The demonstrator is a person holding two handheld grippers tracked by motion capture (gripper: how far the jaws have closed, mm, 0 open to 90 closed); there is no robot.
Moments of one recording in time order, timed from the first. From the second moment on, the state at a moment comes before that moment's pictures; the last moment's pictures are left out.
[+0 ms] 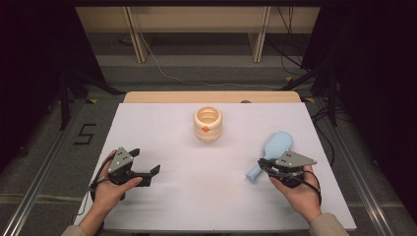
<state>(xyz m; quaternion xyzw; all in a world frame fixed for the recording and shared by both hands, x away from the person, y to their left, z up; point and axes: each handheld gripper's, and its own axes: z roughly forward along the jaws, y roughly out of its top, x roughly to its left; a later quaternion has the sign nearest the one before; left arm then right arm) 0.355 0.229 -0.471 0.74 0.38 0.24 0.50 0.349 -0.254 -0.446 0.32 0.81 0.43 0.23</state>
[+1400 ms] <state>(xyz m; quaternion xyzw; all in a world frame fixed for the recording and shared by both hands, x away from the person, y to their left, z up) 0.356 0.228 -0.473 0.74 0.38 0.24 0.49 0.396 -0.219 -0.465 0.37 0.87 0.30 0.15</state>
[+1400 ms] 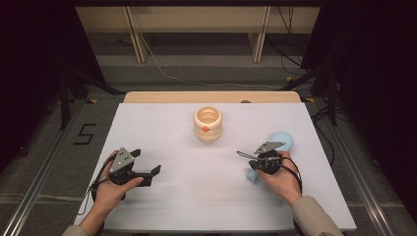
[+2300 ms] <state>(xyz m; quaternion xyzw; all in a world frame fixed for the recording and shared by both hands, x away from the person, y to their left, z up) 0.356 0.227 -0.475 0.75 0.38 0.23 0.49 0.388 -0.219 -0.461 0.38 0.89 0.23 0.12</state>
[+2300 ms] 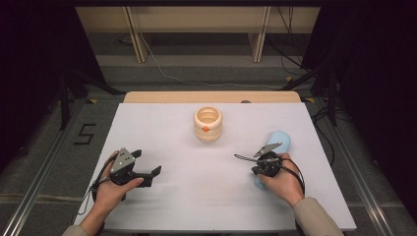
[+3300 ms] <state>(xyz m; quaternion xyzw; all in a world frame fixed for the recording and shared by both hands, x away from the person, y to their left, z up) 0.357 0.227 -0.476 0.75 0.38 0.23 0.49 0.373 -0.305 -0.458 0.48 0.85 0.19 0.11</state>
